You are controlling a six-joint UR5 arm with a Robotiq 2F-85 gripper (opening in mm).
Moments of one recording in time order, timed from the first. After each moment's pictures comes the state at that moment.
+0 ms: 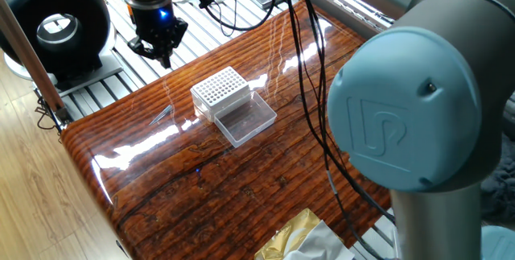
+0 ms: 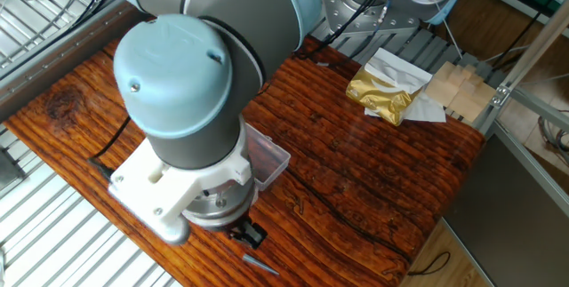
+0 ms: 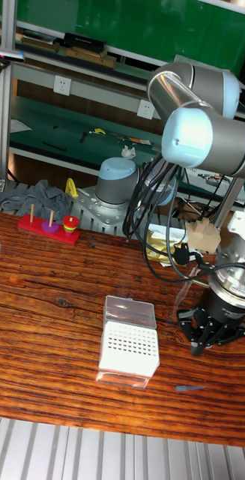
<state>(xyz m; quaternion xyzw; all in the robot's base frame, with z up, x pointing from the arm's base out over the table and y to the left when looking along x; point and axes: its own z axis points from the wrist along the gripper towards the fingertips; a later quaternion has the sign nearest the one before) 0.688 0.172 0.135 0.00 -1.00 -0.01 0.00</state>
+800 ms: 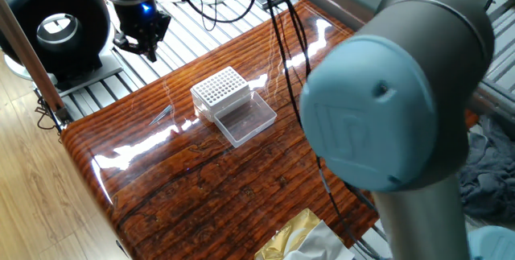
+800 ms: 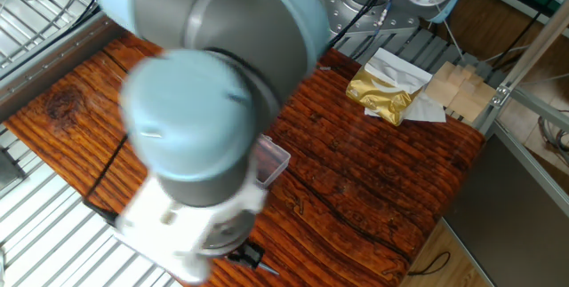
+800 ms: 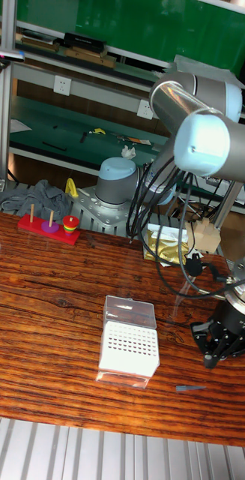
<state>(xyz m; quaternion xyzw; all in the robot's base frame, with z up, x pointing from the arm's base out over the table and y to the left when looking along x) 0.717 0.174 0.134 0.12 -0.99 0.05 -0.03</state>
